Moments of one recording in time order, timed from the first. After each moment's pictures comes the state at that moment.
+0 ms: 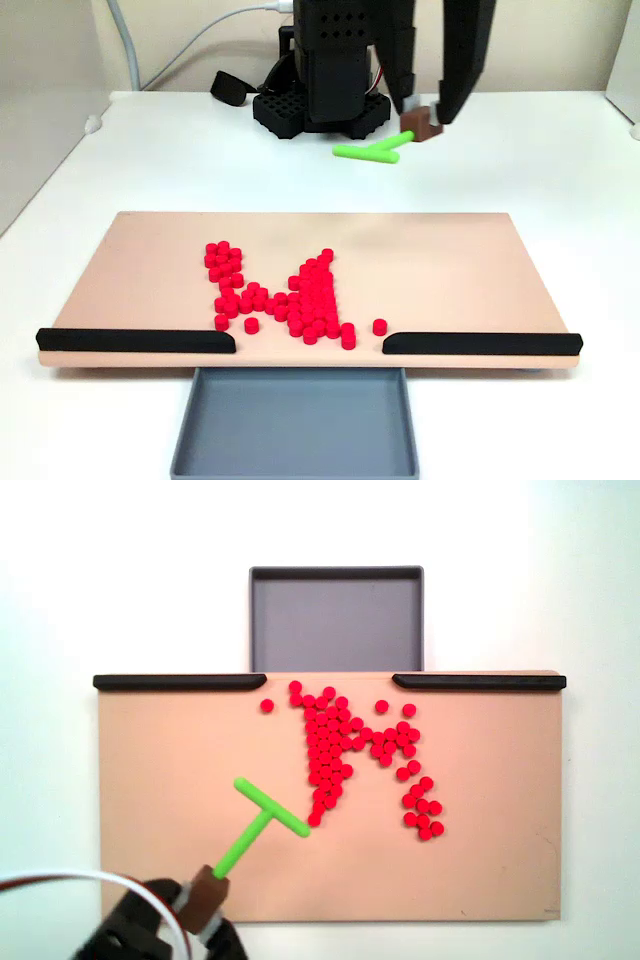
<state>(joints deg) -10.5 104.2 97.8 83.8 -40.8</state>
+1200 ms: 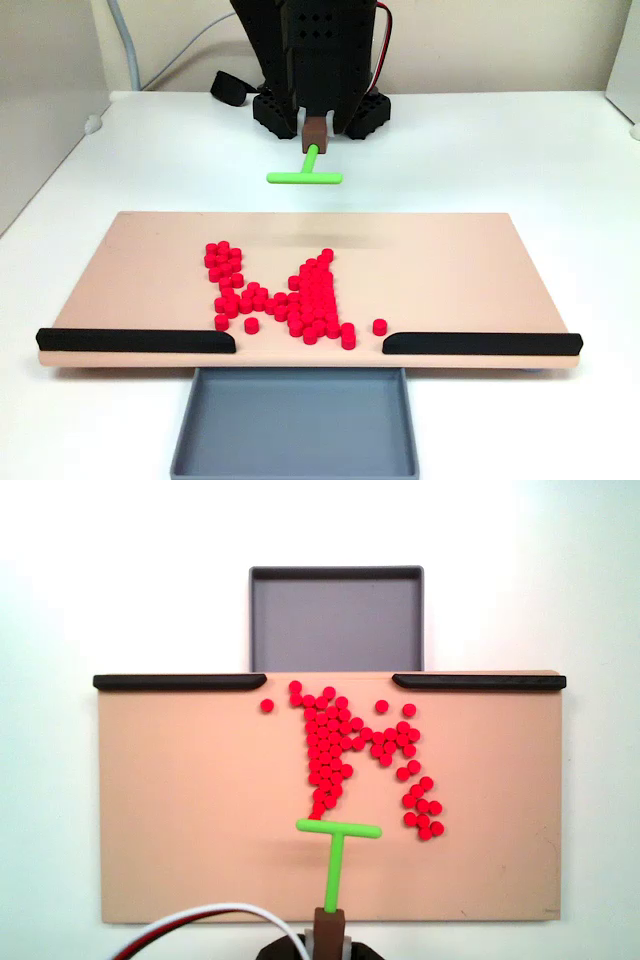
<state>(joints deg) 2.3 104.5 104.2 86.2 -82.5</state>
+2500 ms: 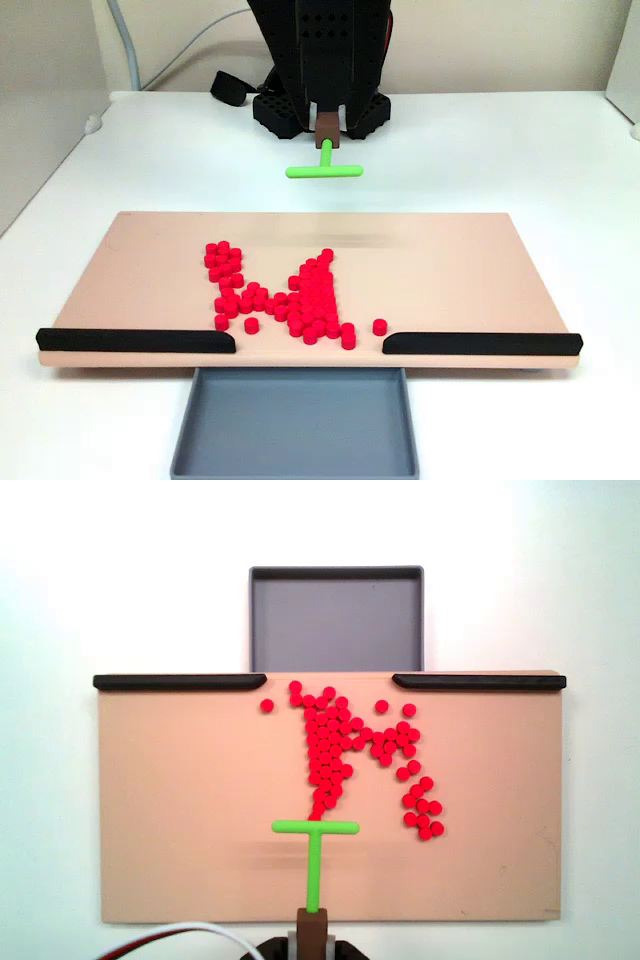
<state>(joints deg) 0.2 105.8 104.2 86.2 -86.0</state>
